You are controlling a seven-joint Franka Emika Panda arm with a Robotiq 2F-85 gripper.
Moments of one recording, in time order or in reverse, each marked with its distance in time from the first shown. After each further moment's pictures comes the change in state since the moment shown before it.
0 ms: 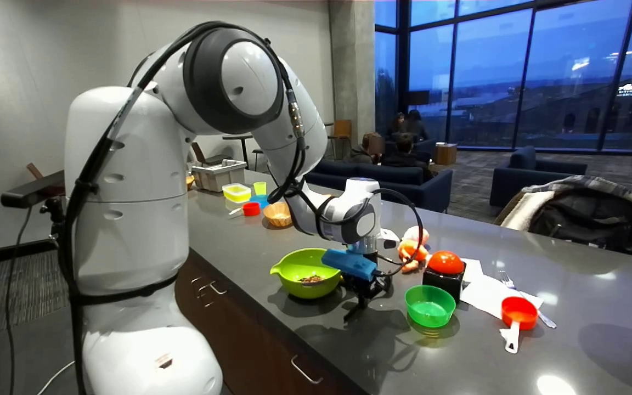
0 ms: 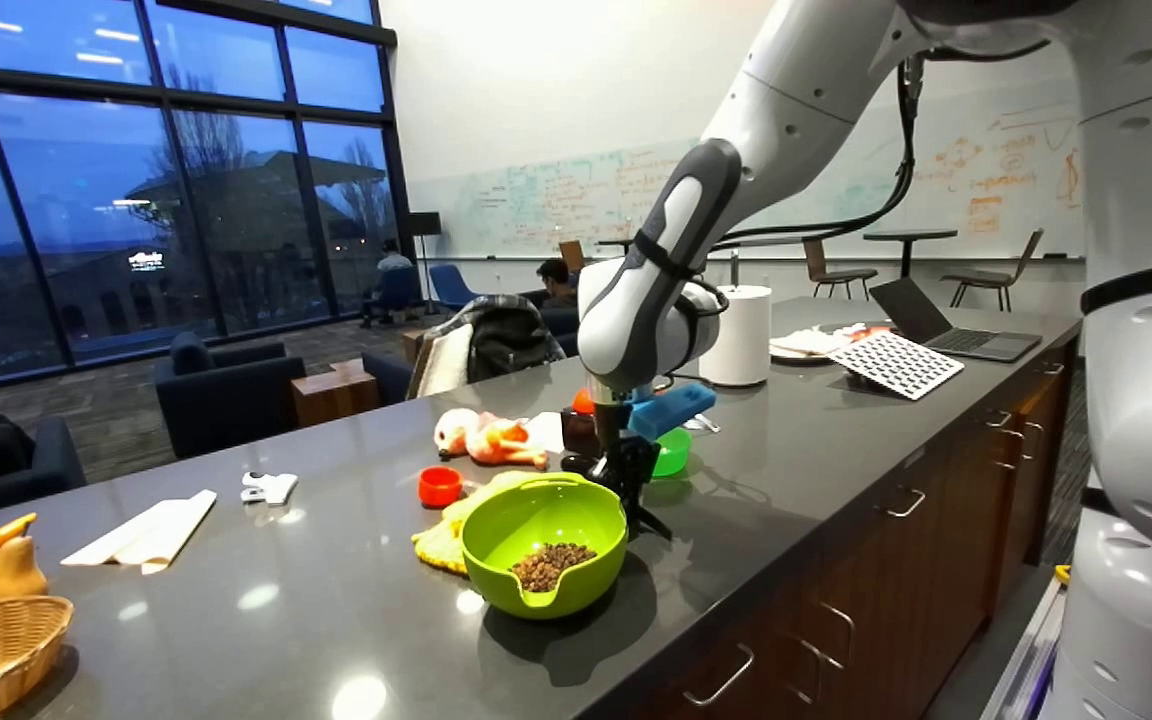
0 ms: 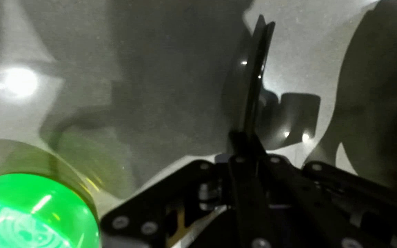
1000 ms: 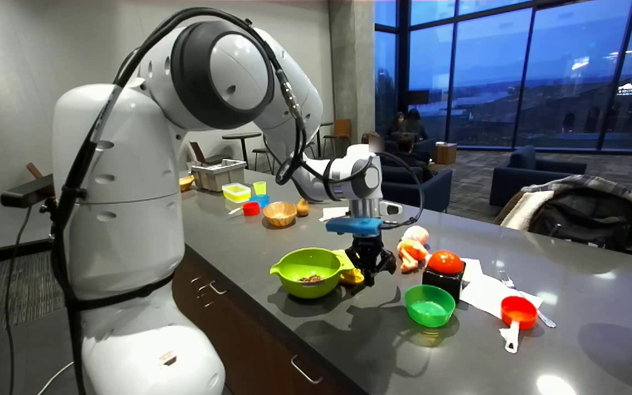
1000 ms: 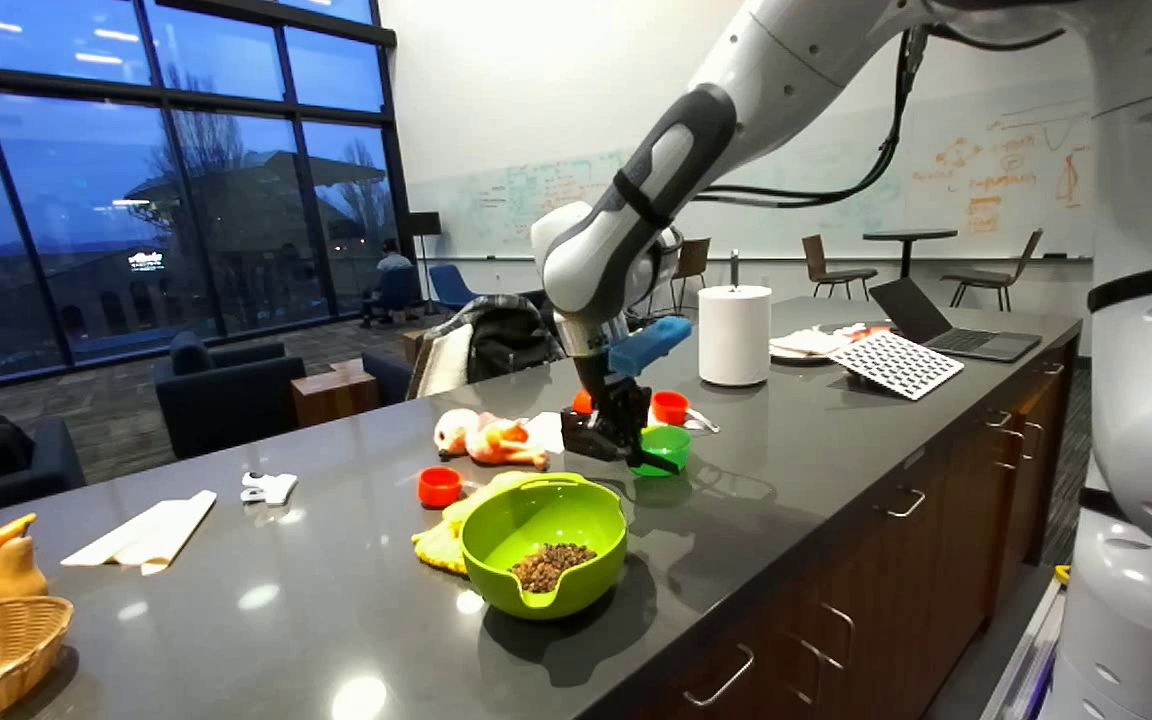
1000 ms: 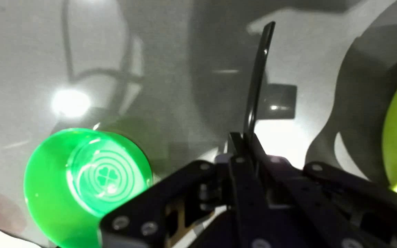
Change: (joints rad) arm 0.036 -0.041 -0.005 0.207 -0.164 -0.418 0.065
